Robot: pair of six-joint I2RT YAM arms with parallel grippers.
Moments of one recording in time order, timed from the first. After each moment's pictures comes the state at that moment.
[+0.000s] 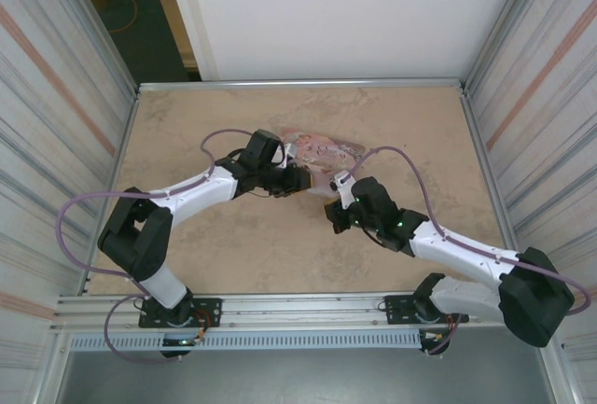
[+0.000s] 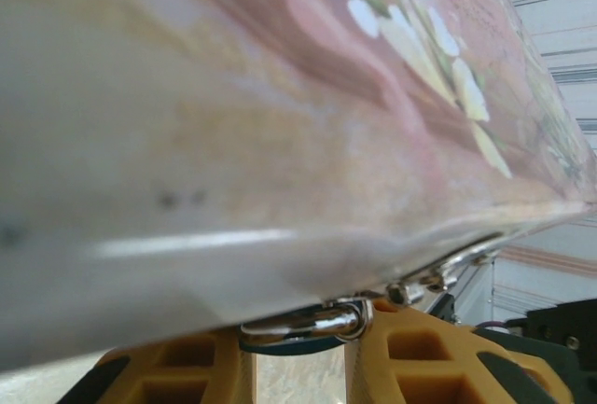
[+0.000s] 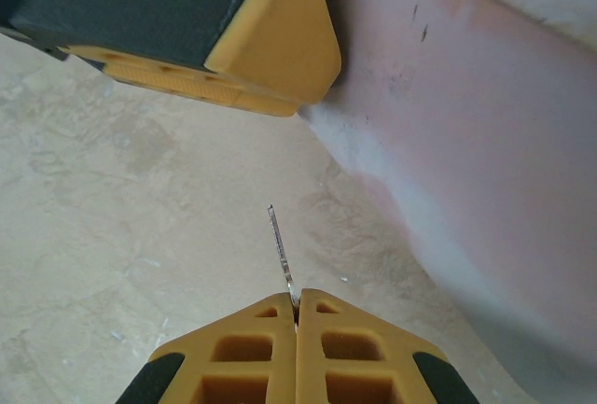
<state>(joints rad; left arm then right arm) -0.64 1.63 1.07 -0.25 0.53 -0.77 0.78 1.12 0.55 -0.04 -0.06 0.24</state>
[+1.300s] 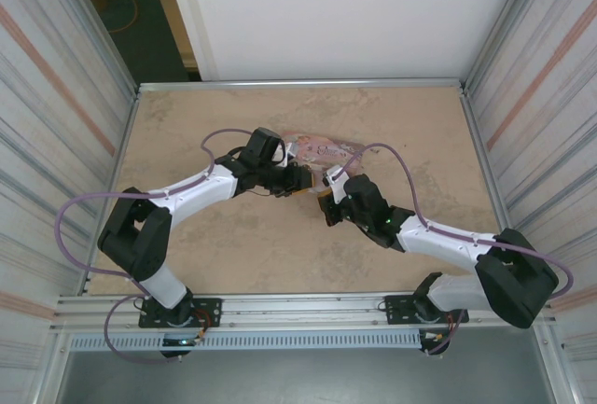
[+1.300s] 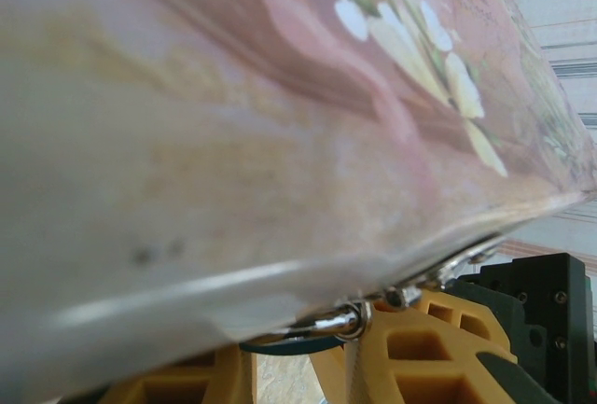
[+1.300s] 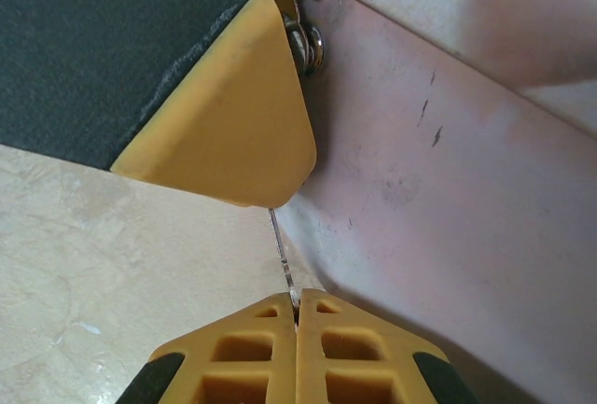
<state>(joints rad) -0.64 1.63 1.09 -0.27 0.56 -0.79 0.78 1.25 0.55 0.16 0.01 0.17</state>
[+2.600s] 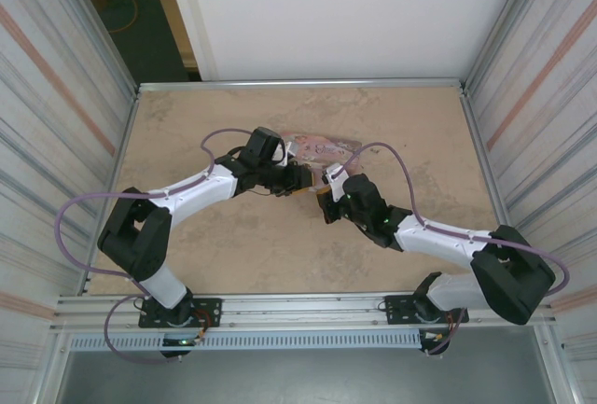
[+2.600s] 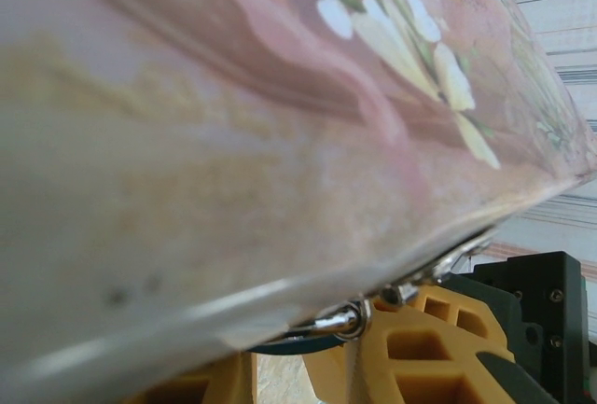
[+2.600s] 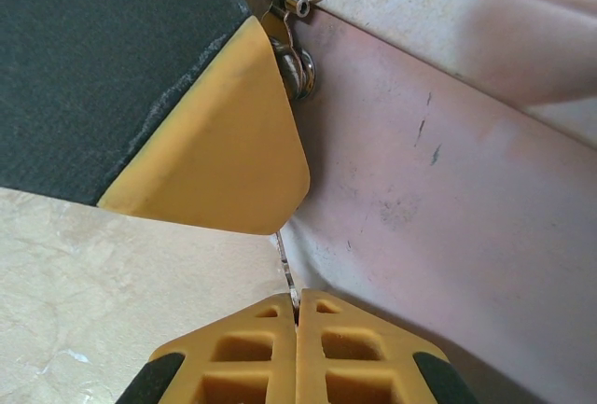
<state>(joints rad) -0.63 1.63 1.09 -0.26 0.56 -0.81 0.78 1.27 0.54 0.22 0.03 0.18</state>
